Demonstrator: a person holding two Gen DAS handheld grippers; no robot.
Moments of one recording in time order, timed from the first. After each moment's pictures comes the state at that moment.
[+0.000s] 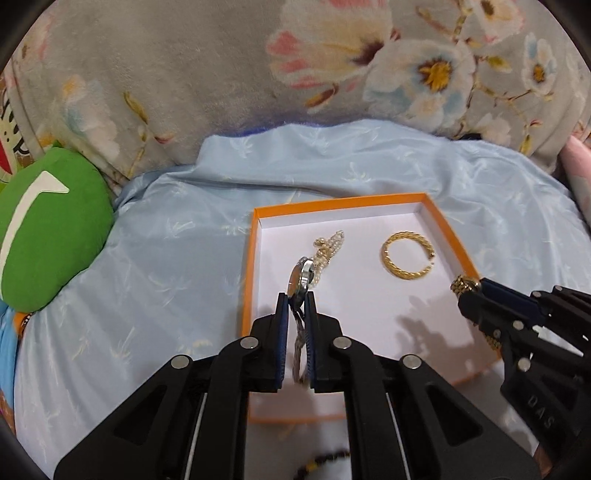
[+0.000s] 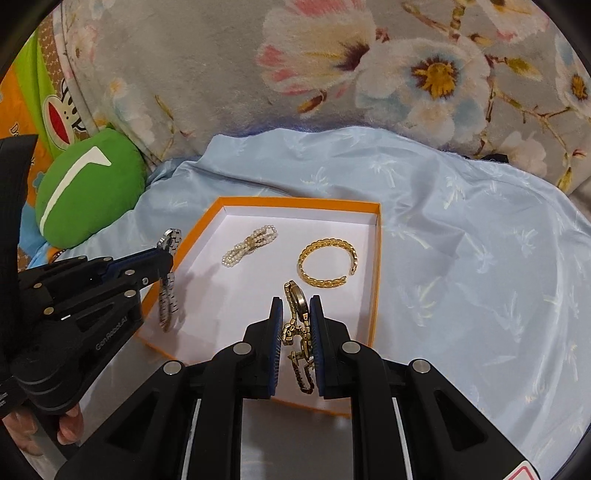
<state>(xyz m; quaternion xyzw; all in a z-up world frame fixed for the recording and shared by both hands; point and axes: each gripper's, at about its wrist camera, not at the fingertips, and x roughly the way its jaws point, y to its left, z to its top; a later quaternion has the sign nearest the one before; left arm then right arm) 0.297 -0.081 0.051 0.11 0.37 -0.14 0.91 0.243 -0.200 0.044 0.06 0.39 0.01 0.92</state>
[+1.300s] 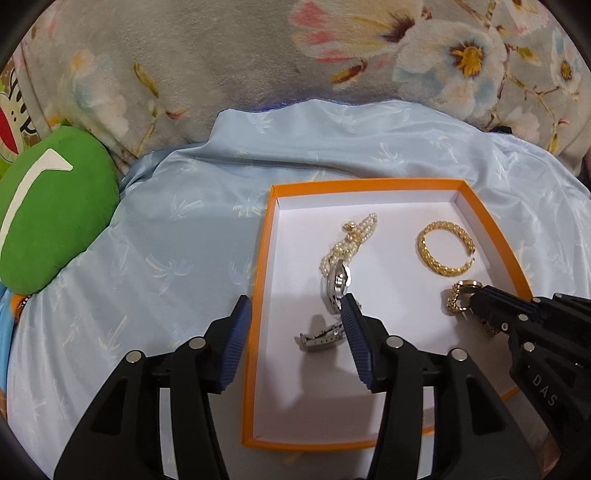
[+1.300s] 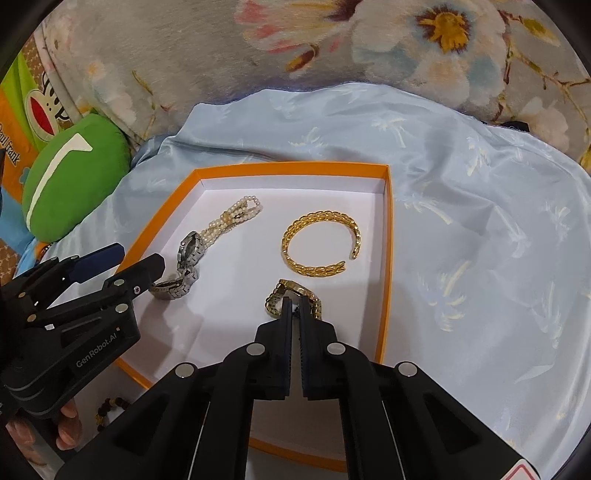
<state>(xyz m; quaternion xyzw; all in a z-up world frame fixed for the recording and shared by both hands) 0.313 -0.071 0.024 0.09 0.38 -0.11 0.91 0.270 -0.214 0.012 0.07 0.42 0.02 0.90</state>
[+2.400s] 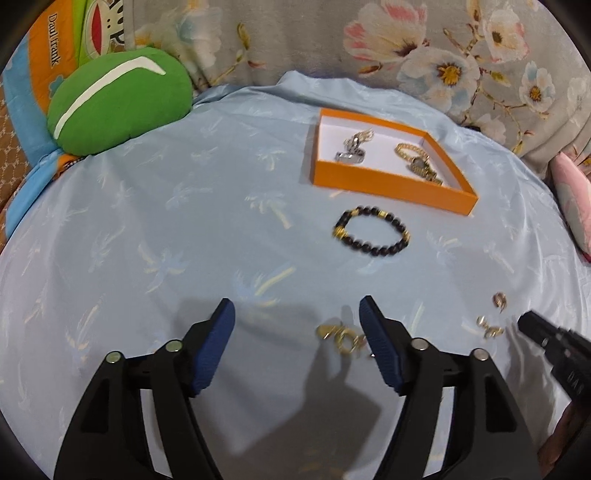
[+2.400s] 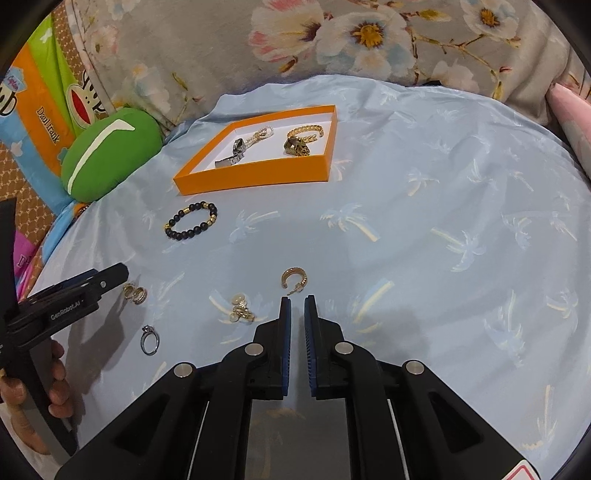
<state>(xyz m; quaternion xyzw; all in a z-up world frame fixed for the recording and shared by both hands) 0.114 0.029 0.006 0.00 0.39 -0.10 0.91 0.028 -0.195 0.007 0.11 0.40 0.00 0.91</state>
